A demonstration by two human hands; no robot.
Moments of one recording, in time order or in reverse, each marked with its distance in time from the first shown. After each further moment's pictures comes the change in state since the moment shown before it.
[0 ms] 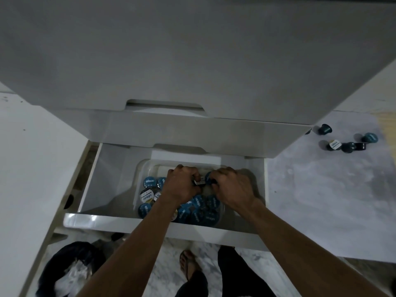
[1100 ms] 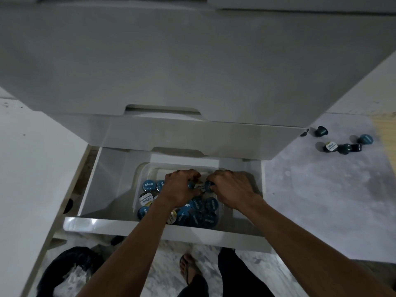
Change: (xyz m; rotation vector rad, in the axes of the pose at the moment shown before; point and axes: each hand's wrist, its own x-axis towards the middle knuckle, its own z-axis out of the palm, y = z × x) left_hand 0.002 -0.012 0.003 -0.047 -0.041 0.031; right_hand 0.009 0.009 -0.001 0.005 -0.138 -0.070
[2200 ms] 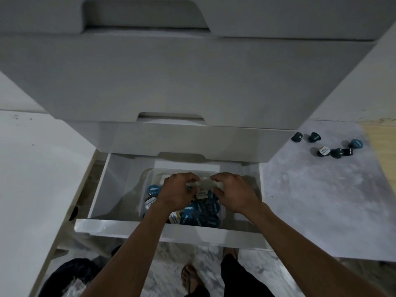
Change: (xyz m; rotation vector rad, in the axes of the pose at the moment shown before) left_hand -0.019 0.005 -0.022 -0.011 0.078 0.079; right_hand -0.024 -0.017 -0.020 0.309 0.109 0.176
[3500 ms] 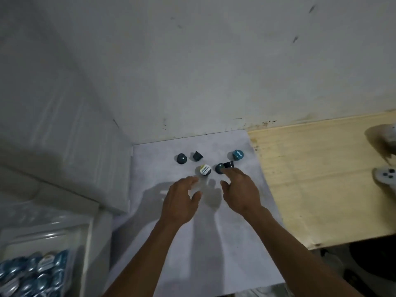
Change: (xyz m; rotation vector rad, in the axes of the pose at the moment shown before) left_hand 0.147 0.320 0.232 -0.130 0.105 0.133; right_hand -0.078 0.342 -0.196 0.048 0.403 0.330
